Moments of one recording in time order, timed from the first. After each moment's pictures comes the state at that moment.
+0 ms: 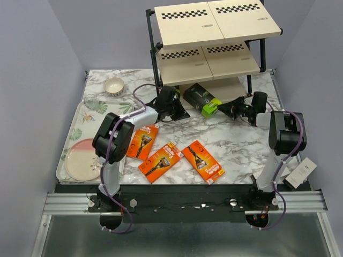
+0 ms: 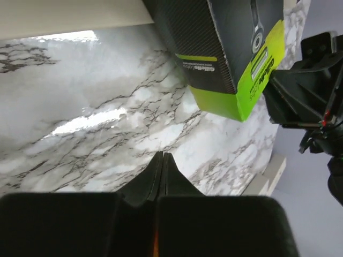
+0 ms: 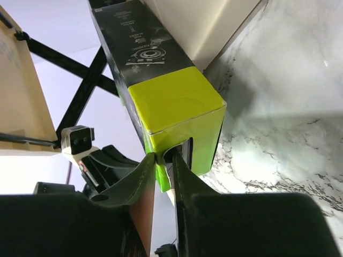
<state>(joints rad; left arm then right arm) -0.55 1.97 1.33 -0.05 0.28 -0.97 -0.09 1.96 0.98 0.43 -0.82 1.17</state>
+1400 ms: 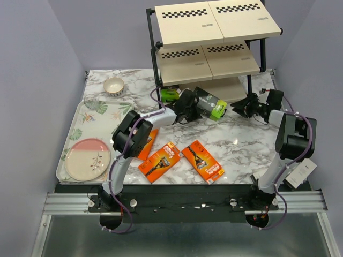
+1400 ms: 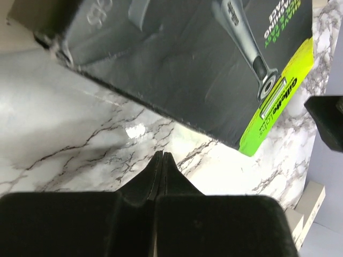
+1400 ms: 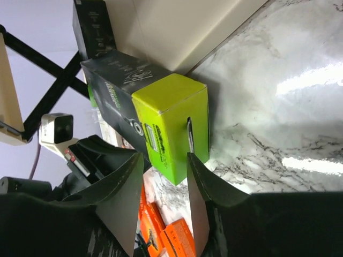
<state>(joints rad) -0.69 2.21 1.58 -0.05 0.09 -0.95 -0.24 1.87 1.04 0.15 -0.83 0.79</state>
